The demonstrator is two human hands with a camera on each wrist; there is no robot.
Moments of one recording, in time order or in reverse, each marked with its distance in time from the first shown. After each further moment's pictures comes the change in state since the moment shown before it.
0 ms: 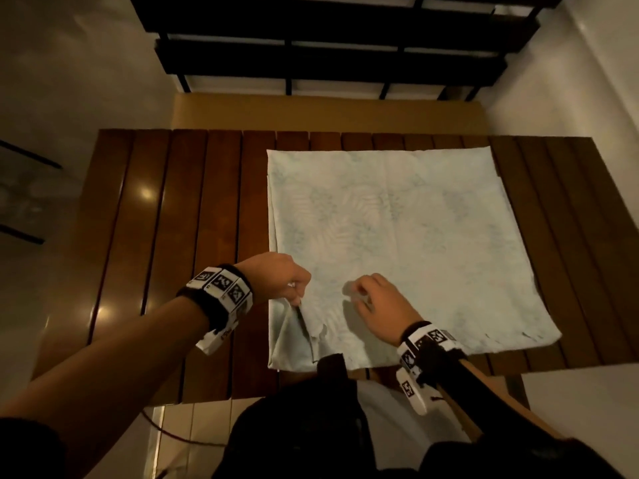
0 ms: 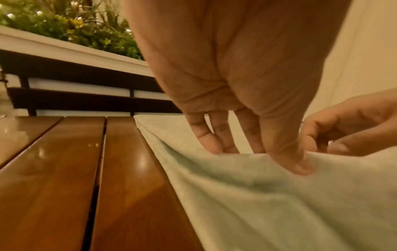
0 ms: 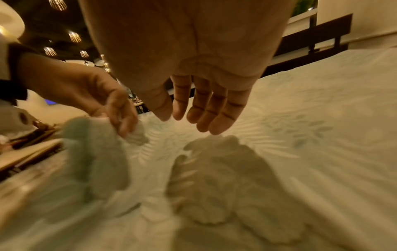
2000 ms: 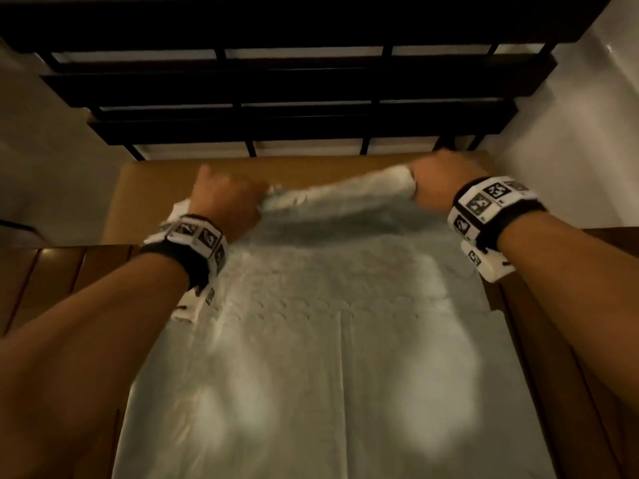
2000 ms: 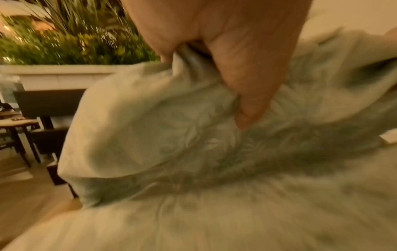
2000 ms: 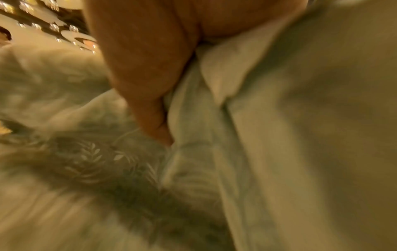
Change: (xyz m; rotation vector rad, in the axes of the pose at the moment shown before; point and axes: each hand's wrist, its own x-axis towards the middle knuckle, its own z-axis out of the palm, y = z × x) left_hand 0.272 -0.066 -0.280 0.458 0.656 -0.528; right_hand 0.350 0.167 -0.365 -0.656 0.183 -0.039
